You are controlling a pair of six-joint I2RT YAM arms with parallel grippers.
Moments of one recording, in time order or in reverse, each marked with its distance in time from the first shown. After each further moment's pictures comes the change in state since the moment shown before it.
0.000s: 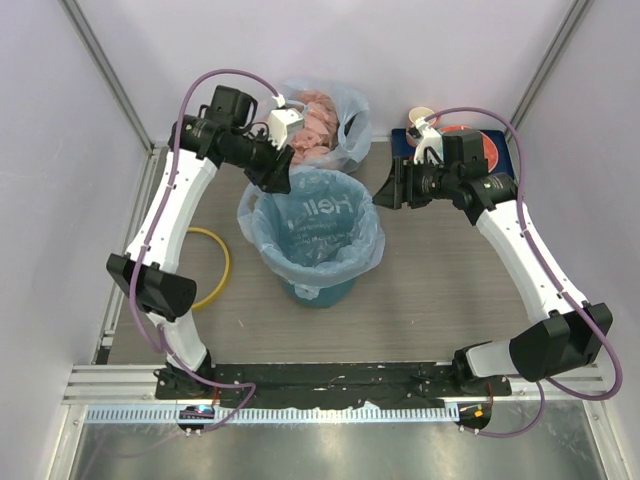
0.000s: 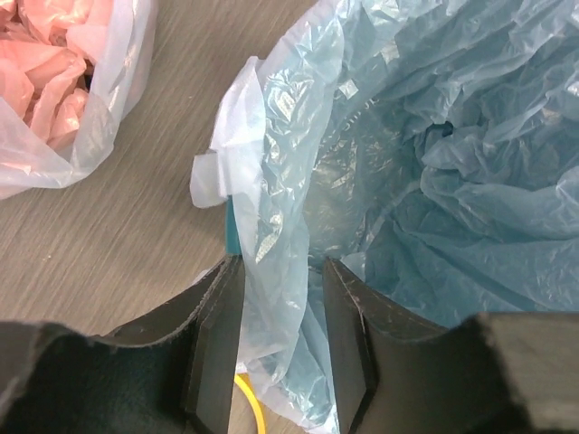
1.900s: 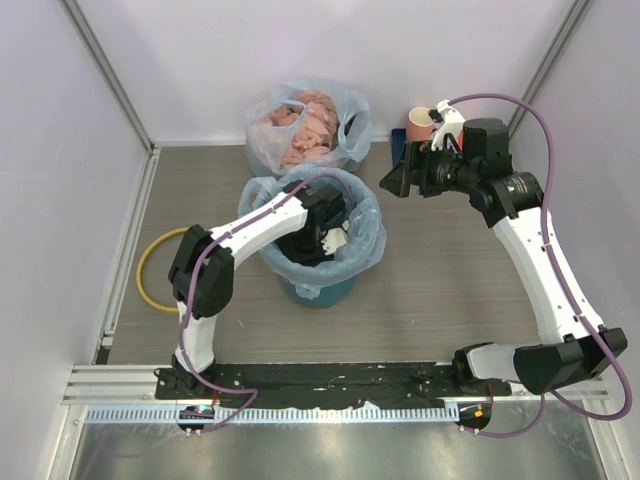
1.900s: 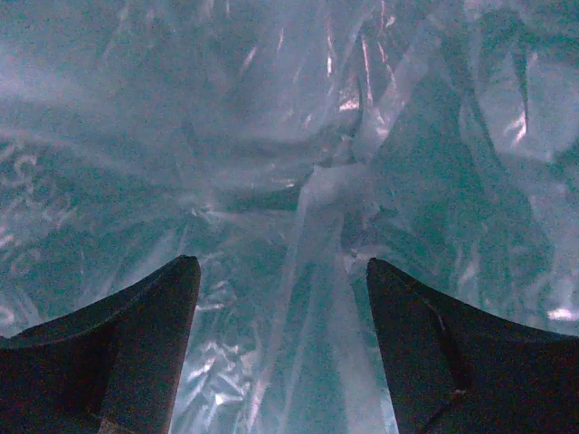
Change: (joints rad) left arm -0.396 0.187 -0.482 -0.037 -0.516 0.136; right arm -0.019 -0.066 0.116 -0.051 0.115 0.021
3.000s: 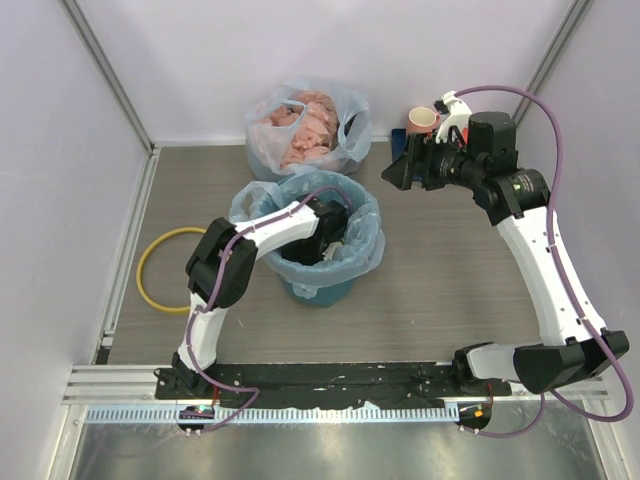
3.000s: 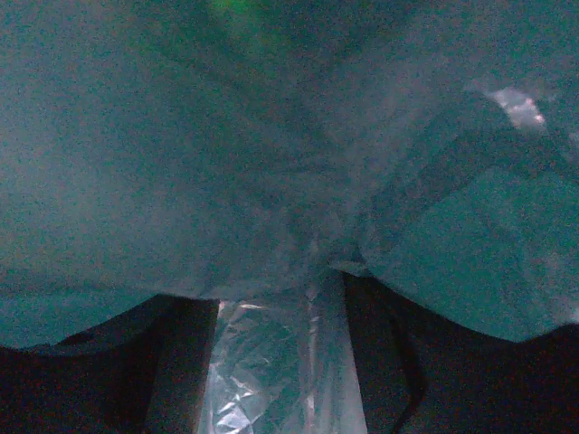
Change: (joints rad) left arm 0.003 0.110 -0.050 0.060 -0.031 -0.013; right arm 0.000 0.005 0.058 -0.001 0.027 0.005
